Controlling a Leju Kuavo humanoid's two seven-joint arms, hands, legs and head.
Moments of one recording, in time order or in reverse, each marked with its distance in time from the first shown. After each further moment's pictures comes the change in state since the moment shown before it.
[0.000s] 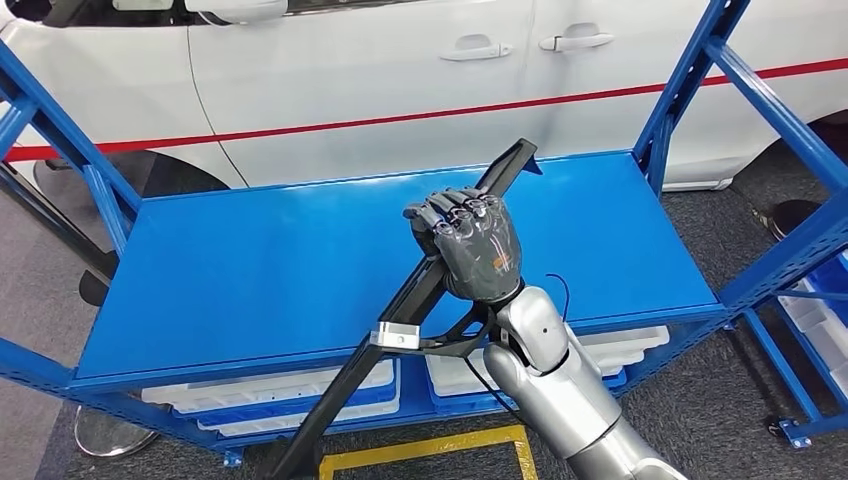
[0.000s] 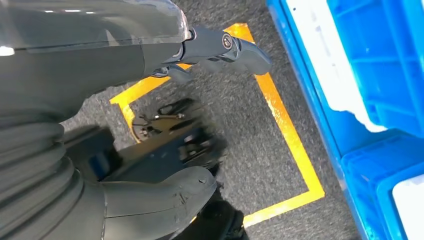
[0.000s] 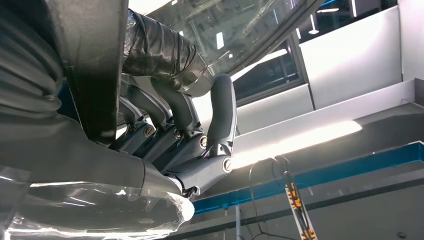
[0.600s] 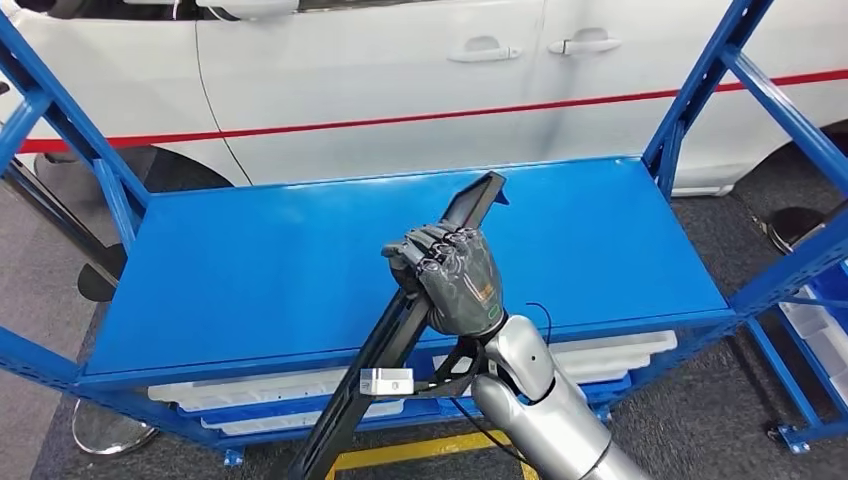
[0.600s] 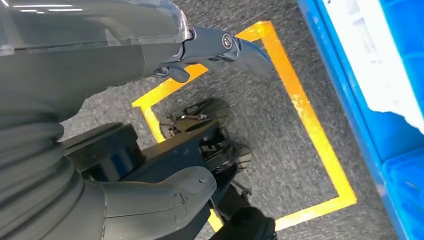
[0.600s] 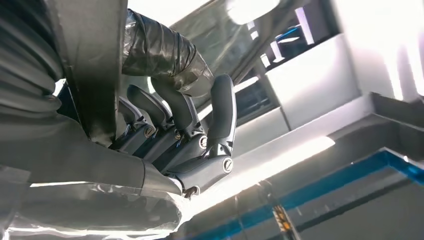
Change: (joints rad) left arm 0.038 -0.016 -0.028 0.000 -0.031 0.006 0.056; right arm 0.083 0.000 0.087 -0.050 -0.181 -0.001 -0.089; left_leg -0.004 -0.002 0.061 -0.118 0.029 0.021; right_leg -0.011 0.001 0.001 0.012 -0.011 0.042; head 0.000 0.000
